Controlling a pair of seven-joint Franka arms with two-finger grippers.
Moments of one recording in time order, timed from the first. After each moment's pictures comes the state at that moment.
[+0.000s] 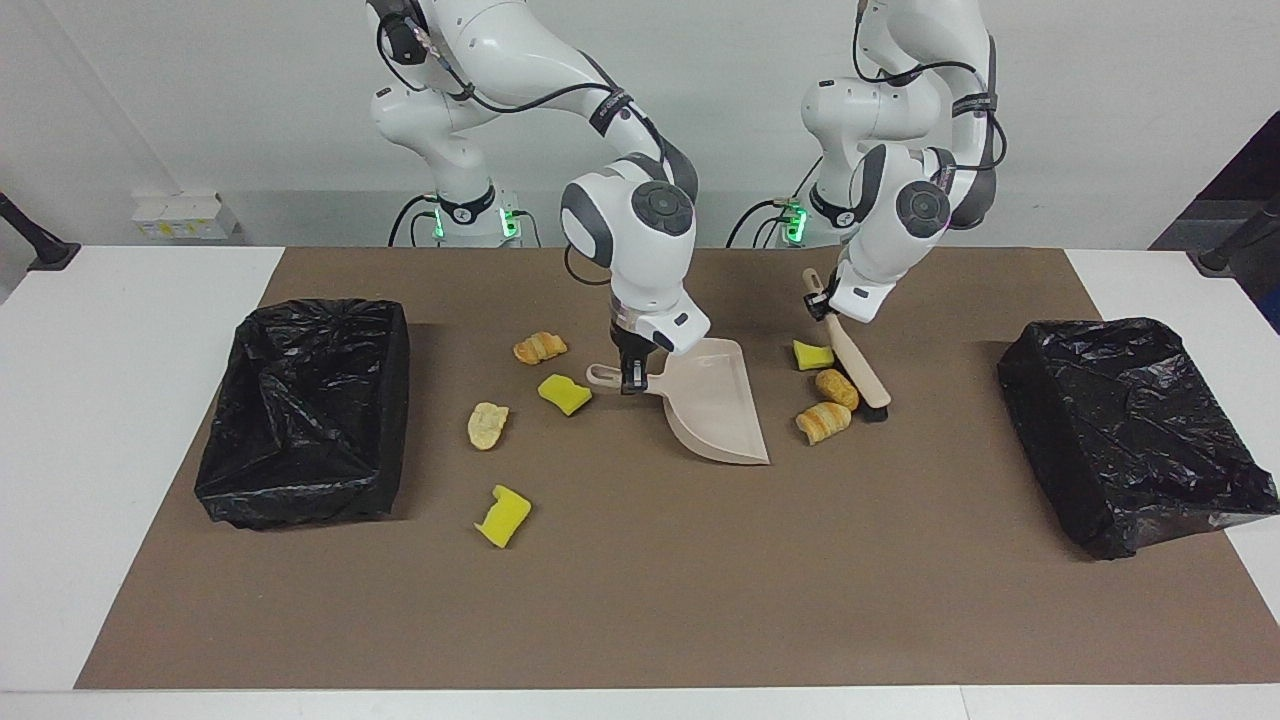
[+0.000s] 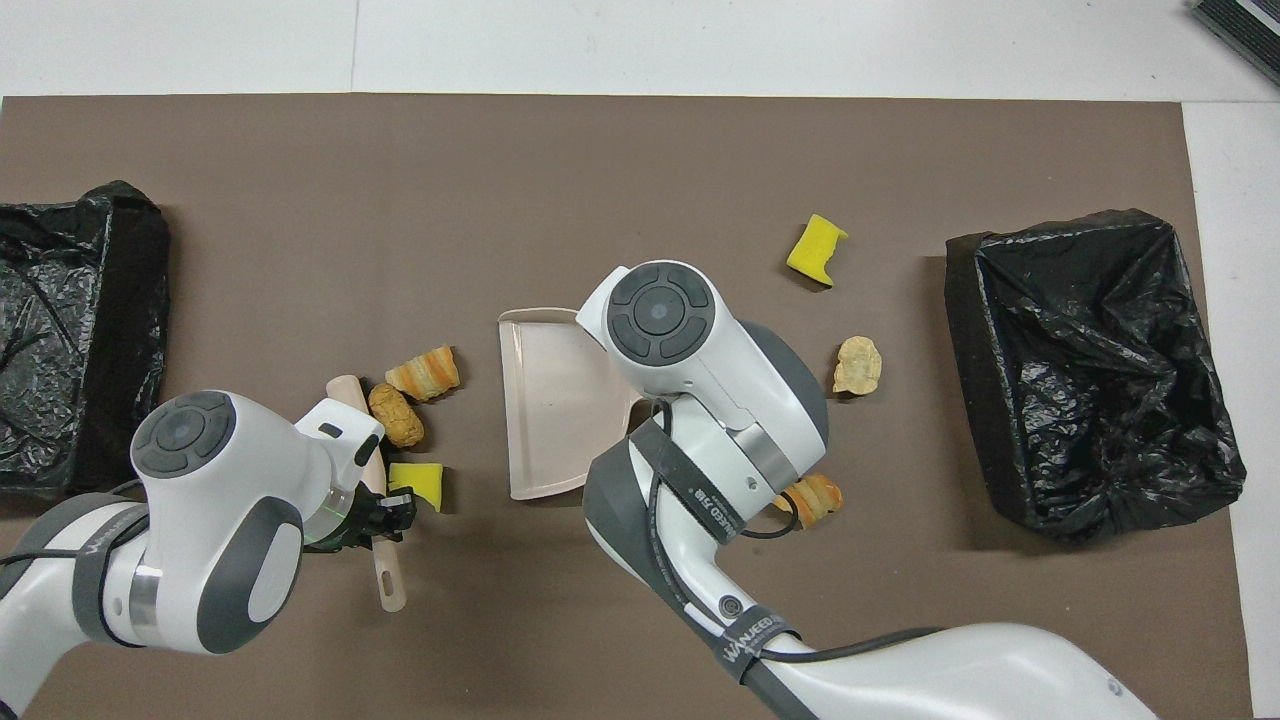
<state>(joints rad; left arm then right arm) -0.15 -0.13 -0.17 -2.43 -0.21 2.06 -0.45 0.47 0.41 0.13 -1.62 -0.16 1.96 -0.97</state>
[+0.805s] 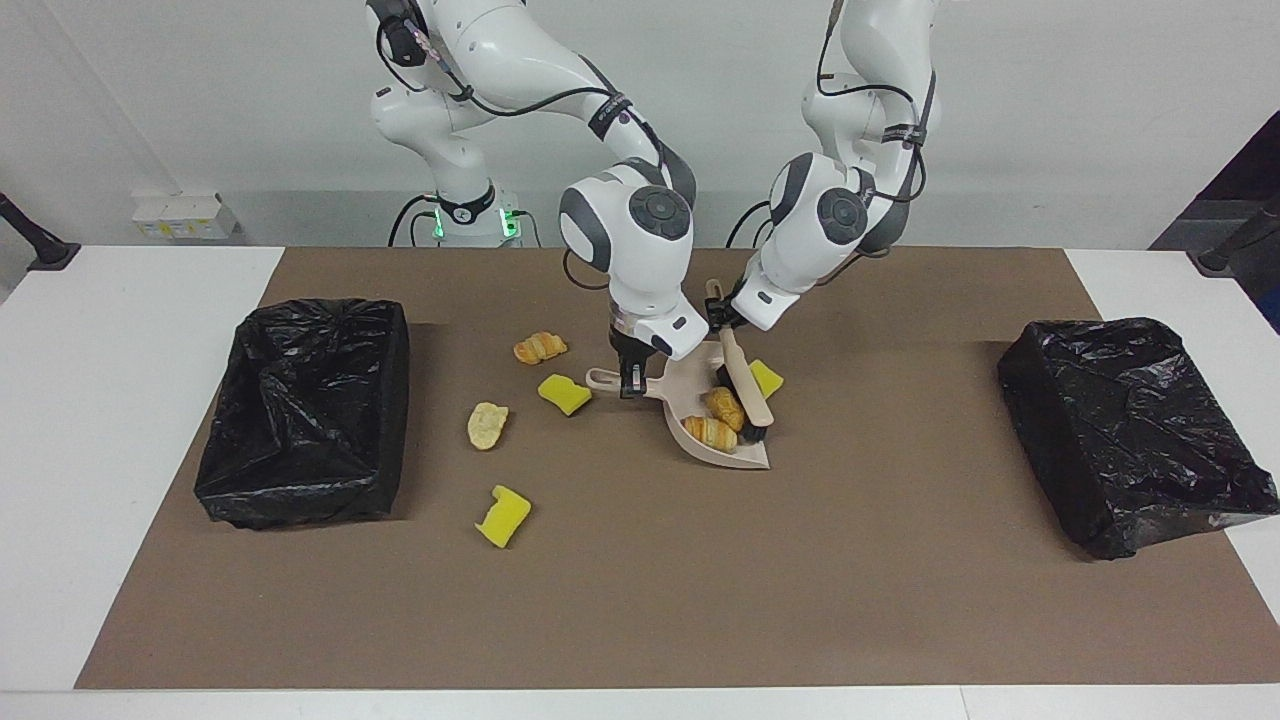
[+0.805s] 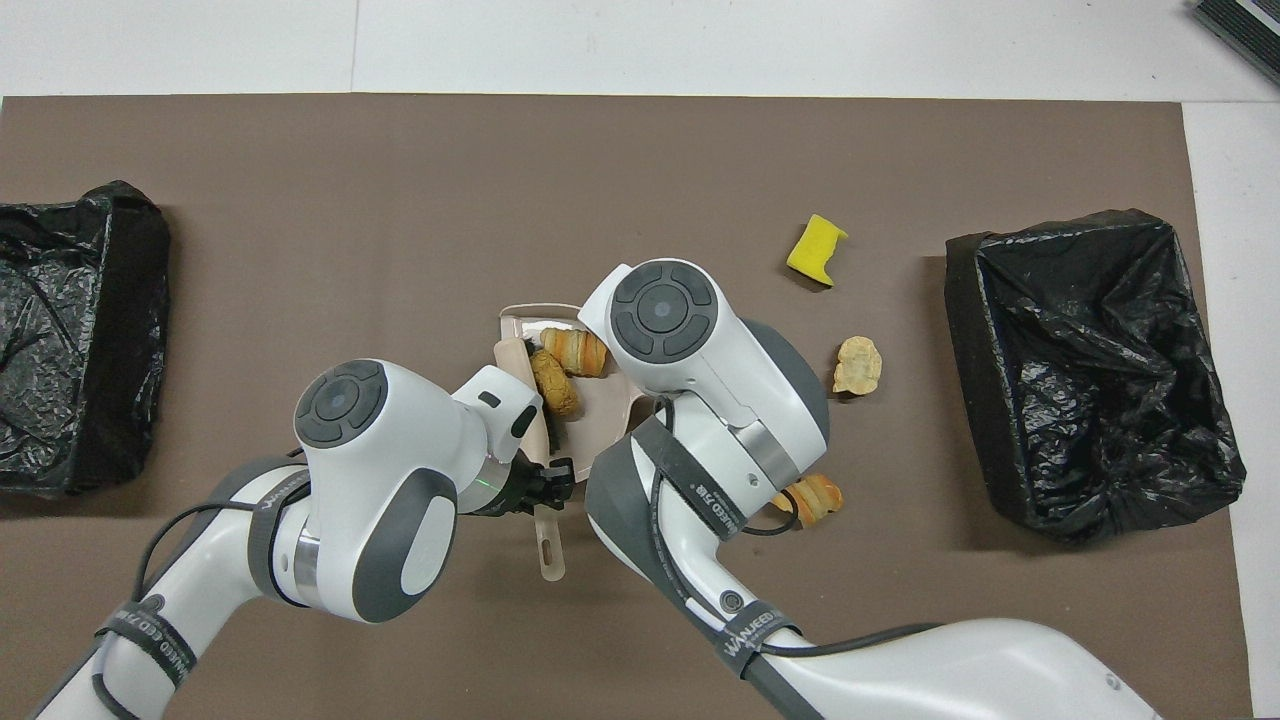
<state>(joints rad) -0.39 0.04 -0.18 -2.20 -0.45 2.13 -0.43 0.47 0.41 0.13 -1.62 -0.17 1.96 -0.97</state>
